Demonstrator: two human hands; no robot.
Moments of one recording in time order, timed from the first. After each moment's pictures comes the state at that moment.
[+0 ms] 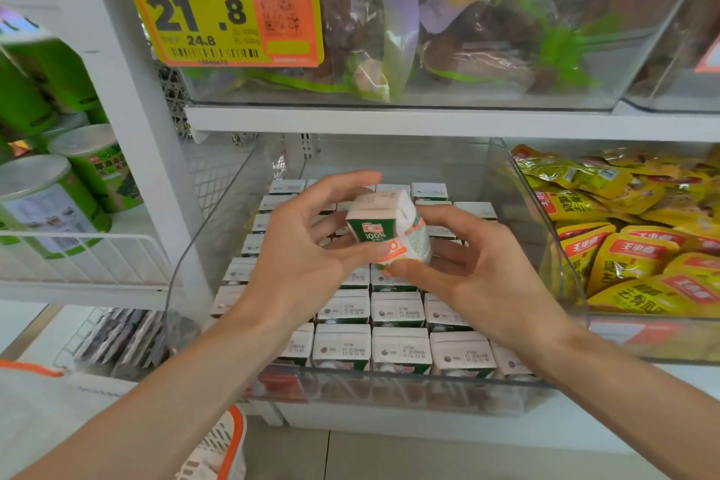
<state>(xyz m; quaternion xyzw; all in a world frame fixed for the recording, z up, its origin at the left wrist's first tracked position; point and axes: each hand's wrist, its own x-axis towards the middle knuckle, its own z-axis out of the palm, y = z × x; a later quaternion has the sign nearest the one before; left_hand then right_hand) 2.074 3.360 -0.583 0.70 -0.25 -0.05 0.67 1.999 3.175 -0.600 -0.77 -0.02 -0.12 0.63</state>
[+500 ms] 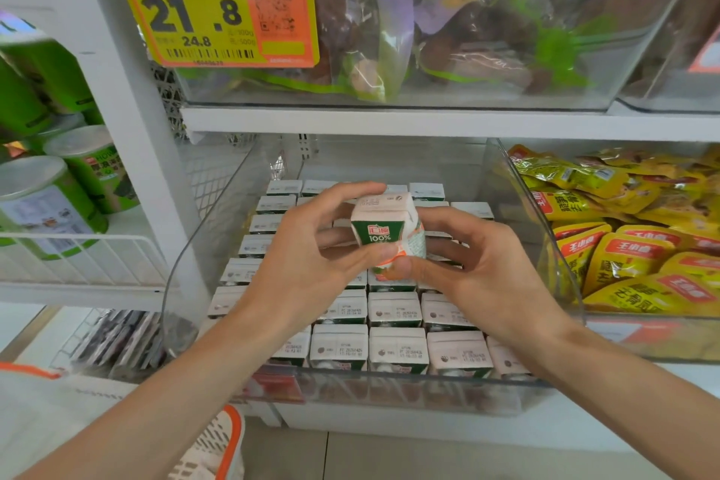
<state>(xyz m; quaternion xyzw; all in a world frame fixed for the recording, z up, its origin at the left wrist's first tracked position) 2.073 3.361 -0.581 0.74 -0.30 -0.05 0.60 1.998 3.170 -0.601 -0.76 -0.02 -0.12 0.64</state>
